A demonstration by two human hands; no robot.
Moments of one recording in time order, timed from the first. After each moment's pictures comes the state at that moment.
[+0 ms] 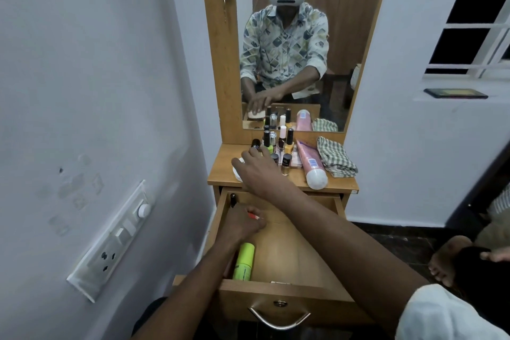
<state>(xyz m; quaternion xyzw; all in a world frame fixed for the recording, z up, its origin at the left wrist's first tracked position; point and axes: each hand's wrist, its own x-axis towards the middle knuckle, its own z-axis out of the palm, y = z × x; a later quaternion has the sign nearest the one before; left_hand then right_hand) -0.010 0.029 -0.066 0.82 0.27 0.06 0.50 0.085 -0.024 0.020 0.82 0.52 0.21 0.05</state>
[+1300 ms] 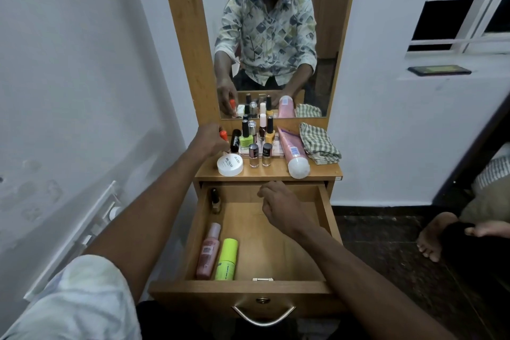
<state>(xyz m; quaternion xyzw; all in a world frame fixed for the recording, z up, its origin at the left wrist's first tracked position) 0.103 0.110 0.033 0.92 0.25 0.11 0.27 0.094 -0.118 -0.074 0.85 0.47 0.11 -0.24</state>
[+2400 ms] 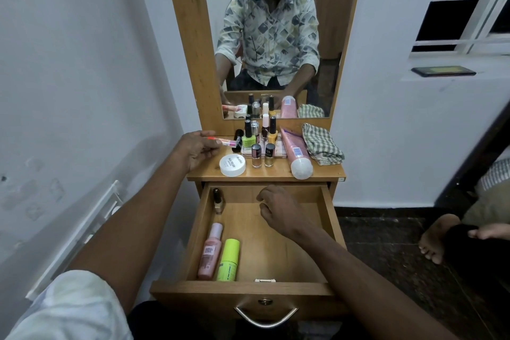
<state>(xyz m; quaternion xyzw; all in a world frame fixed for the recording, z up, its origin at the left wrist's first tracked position) 0.077 0.144 0.021 0.62 0.29 0.13 0.72 0.091 -0.114 -0.077 0.85 0.46 0.04 -0.25</state>
